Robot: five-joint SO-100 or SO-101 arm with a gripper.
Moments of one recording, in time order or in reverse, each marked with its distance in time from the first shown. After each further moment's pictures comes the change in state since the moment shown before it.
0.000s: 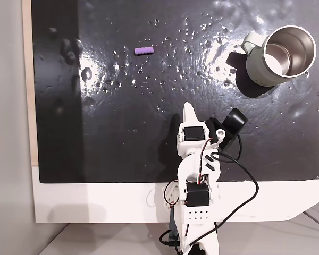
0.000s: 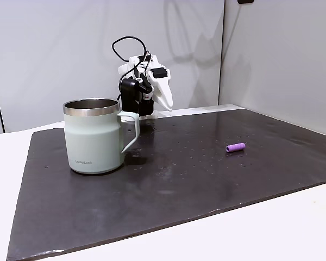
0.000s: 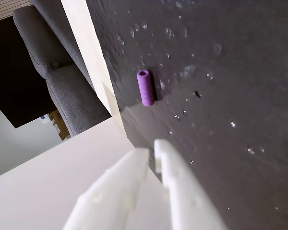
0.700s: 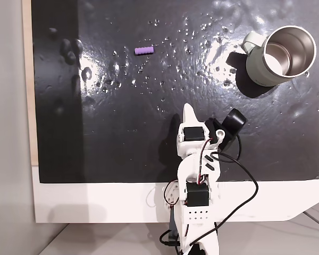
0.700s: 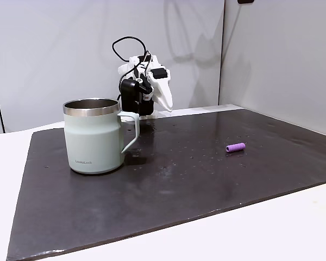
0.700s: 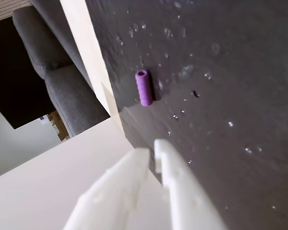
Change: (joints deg) arm 0.0 0.1 -0.9 1.8 -0.1
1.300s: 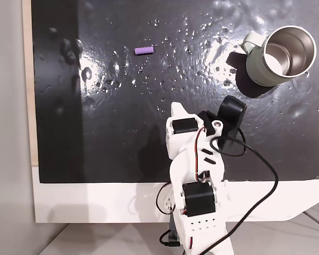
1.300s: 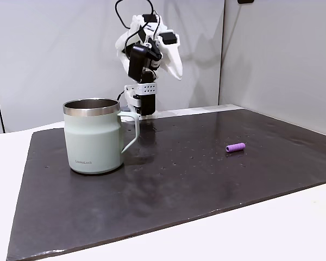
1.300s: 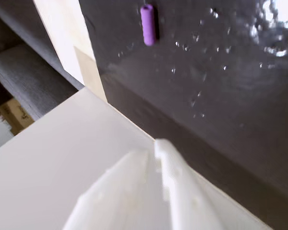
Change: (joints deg) arm -9.8 -41.2 -51.4 21.6 3.8
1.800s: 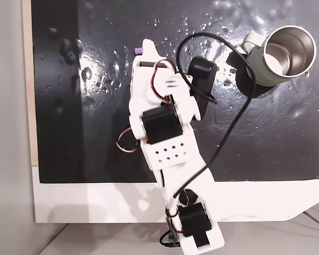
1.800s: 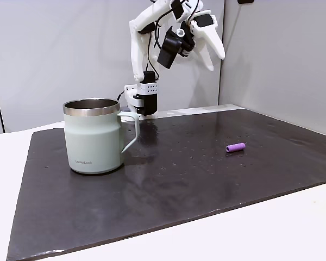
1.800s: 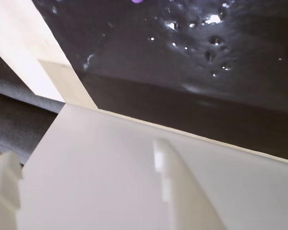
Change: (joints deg) arm -8.5 -52.2 -54.5 19.2 18.0
